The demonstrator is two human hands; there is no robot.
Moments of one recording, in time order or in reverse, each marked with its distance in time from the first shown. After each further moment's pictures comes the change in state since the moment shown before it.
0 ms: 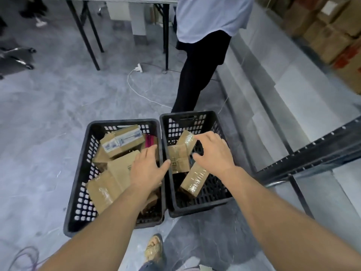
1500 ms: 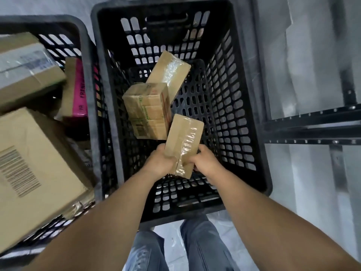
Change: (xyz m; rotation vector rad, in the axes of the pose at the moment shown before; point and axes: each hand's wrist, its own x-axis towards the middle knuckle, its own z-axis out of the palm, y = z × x) left_hand 0.109 -0.020 0.315 -0.344 -0.720 -0.586; right_hand 0.076 0.195 0.290 0.937 -0.596 0.867
